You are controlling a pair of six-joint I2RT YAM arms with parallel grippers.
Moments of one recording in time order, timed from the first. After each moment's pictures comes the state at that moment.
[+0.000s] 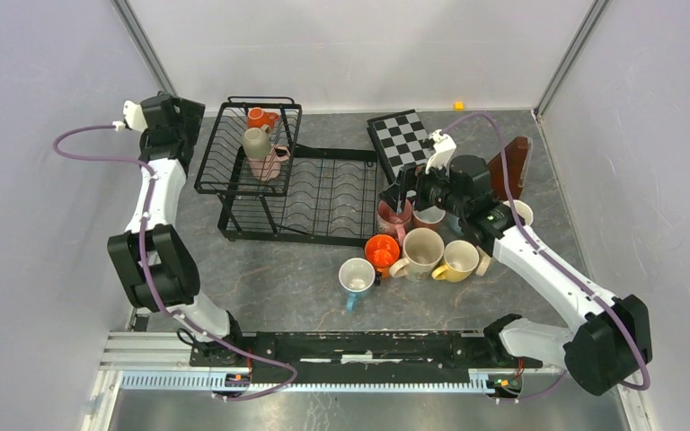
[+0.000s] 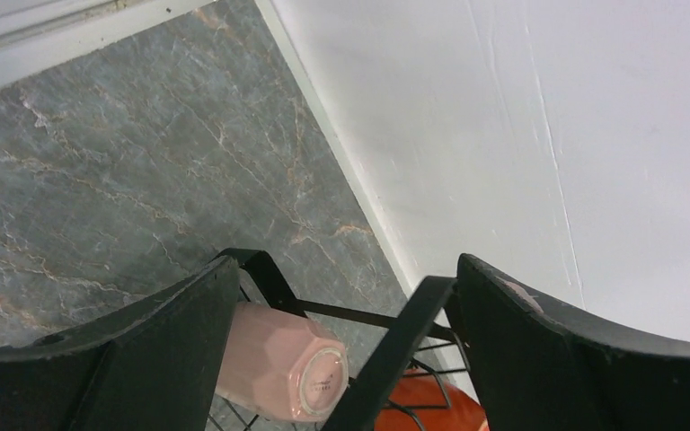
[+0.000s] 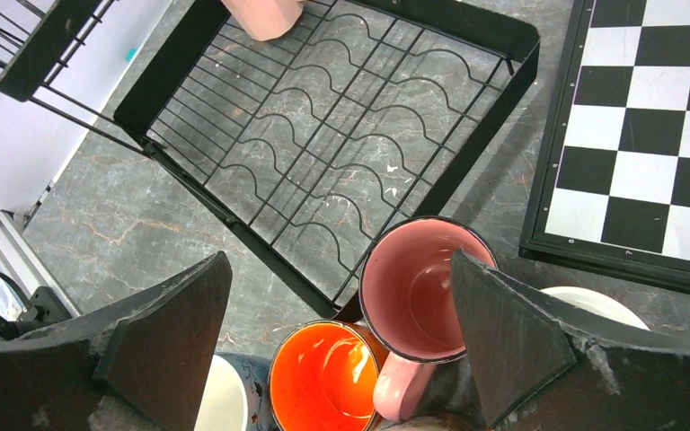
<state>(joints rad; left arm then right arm) 0.23 1.62 1.41 -0.19 -0.12 -0.99 0.48 1.17 0.90 -0.06 -0.25 0.32</state>
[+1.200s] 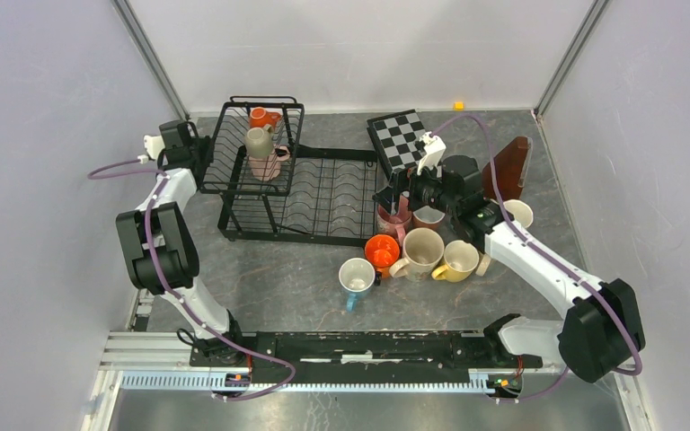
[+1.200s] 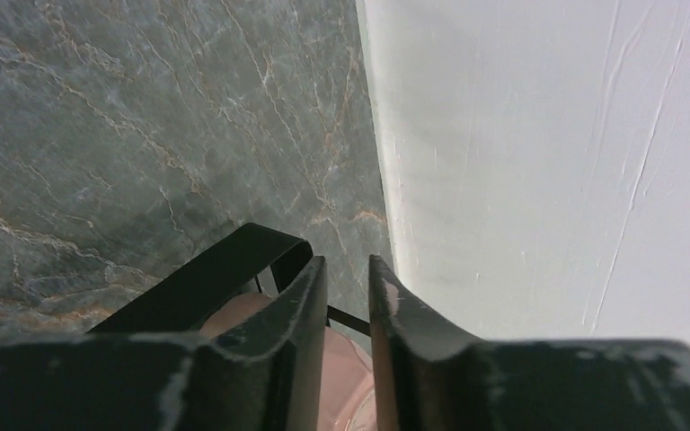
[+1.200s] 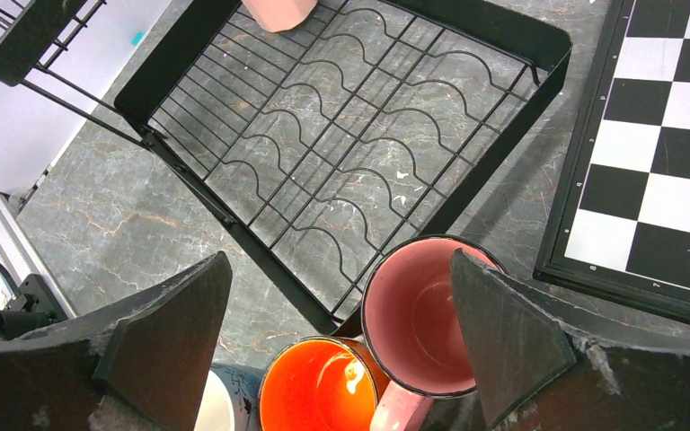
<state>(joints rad) 0.24 1.76 1.22 0.02 -0.07 -1.26 0.50 1.24 0.88 0.03 -0.29 0.29</state>
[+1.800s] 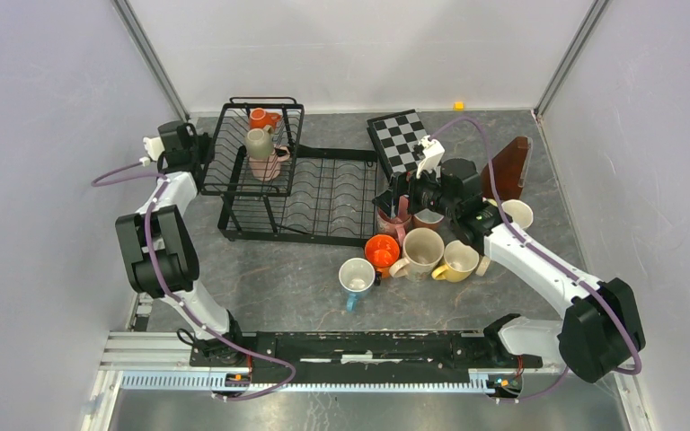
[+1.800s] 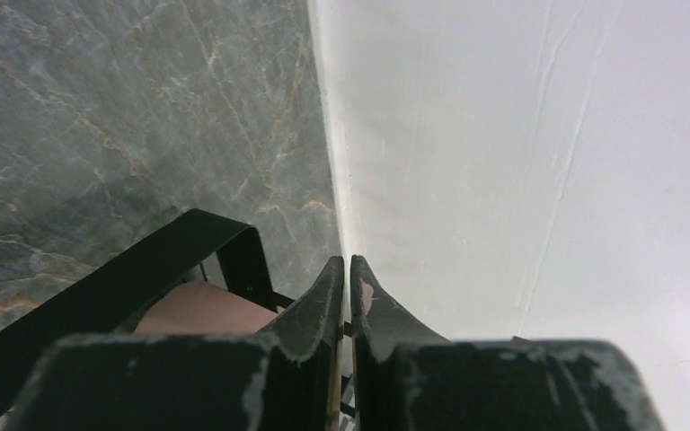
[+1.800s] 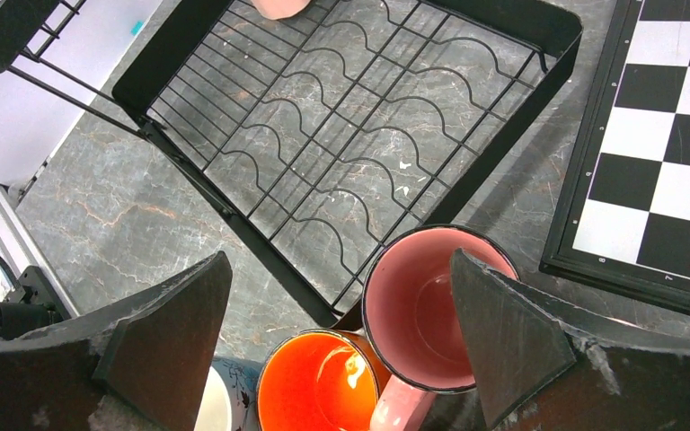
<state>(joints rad) 0.23 1.74 1.19 0.09 -0.02 -1.35 0.50 1.24 0.85 0.05 -0.30 0.29</state>
